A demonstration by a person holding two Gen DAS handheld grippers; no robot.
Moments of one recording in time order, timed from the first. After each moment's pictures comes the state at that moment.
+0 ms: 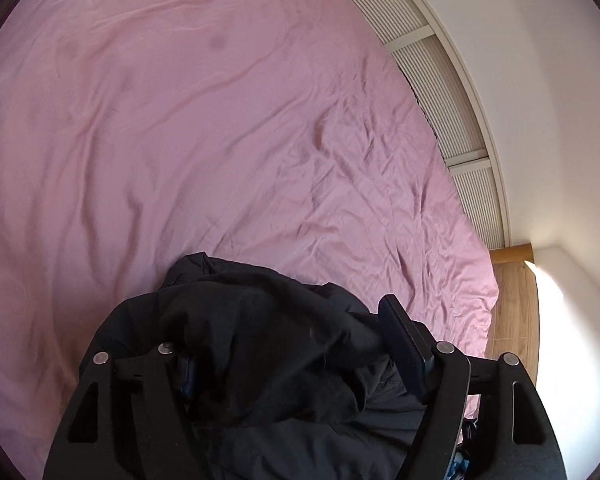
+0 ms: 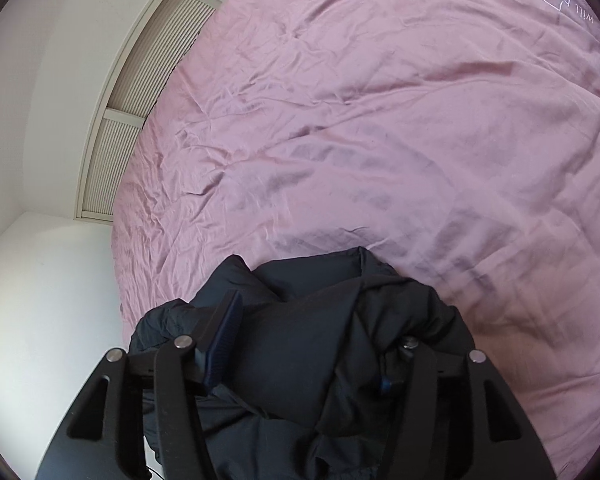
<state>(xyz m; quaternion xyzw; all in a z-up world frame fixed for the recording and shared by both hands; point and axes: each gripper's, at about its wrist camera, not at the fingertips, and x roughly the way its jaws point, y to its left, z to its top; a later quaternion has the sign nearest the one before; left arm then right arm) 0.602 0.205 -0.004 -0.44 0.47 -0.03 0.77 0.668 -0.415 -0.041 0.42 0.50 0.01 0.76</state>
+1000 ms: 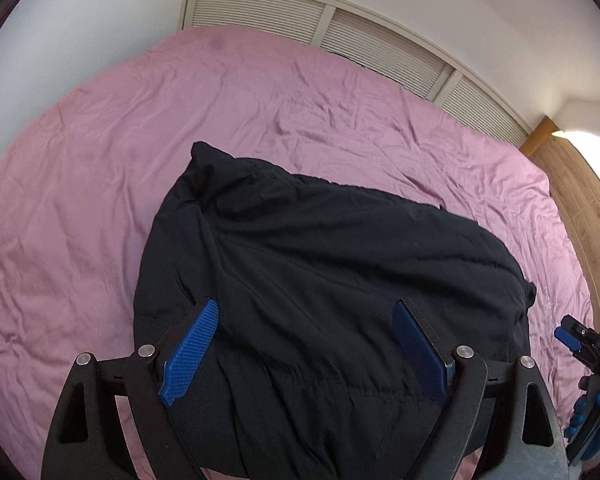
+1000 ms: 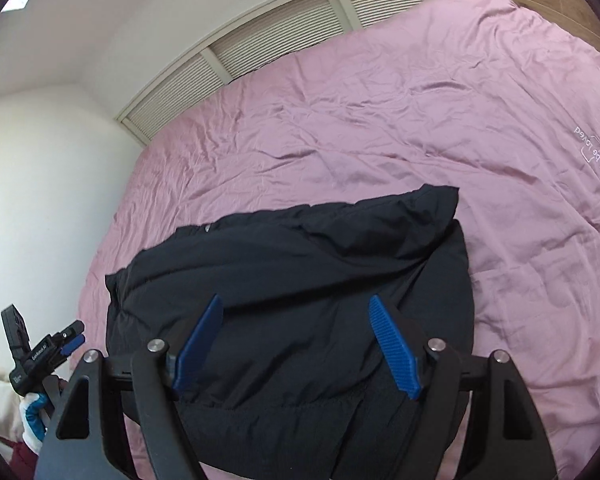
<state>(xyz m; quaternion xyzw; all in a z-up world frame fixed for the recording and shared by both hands) 0.487 0.083 0.034 -0.15 0.45 -0.02 0.88 0.571 -0.308 0.046 0.18 0.45 0.10 0.87</state>
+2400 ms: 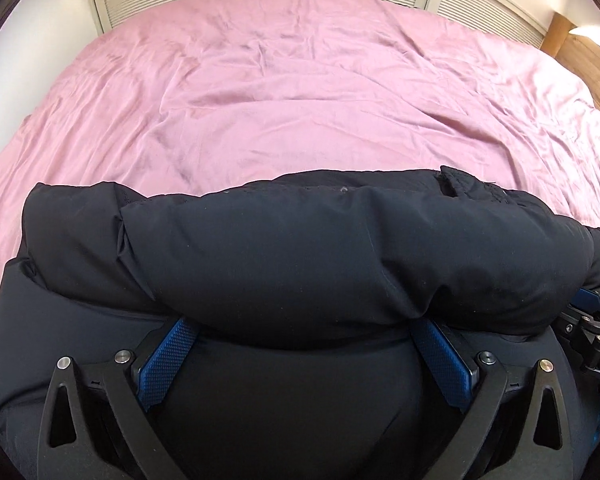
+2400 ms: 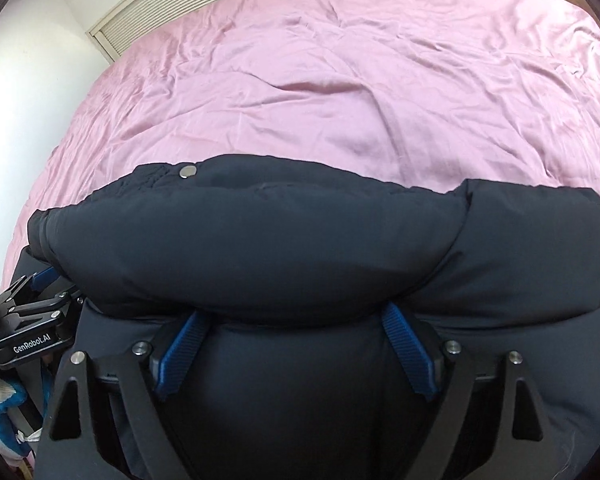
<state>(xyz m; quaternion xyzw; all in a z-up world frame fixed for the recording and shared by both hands) 0.718 -0.032 -0.093 -0.01 0.53 -0.03 0.85 0.767 -0.214 -0.097 0.08 0.54 0.09 0.83</state>
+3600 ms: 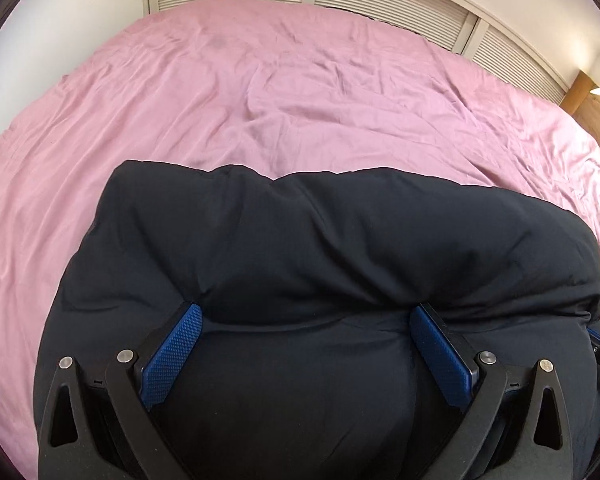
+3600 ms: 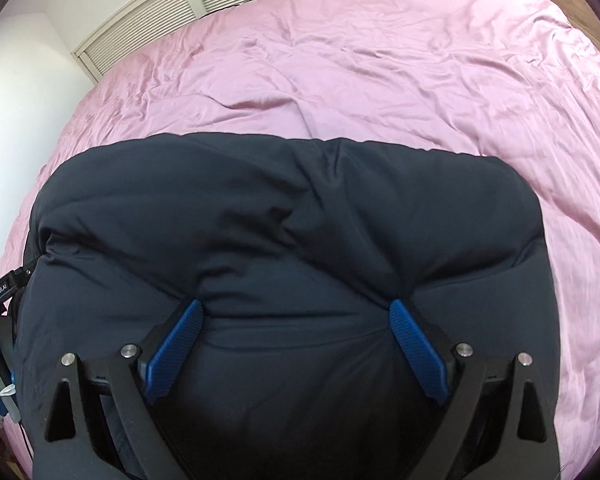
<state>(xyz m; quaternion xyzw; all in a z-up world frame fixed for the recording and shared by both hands) 0.698 0.050 -0.081 -0.08 0.50 0.00 0.86 0.737 -0.275 -0.088 0.09 0.52 0.06 0.85</state>
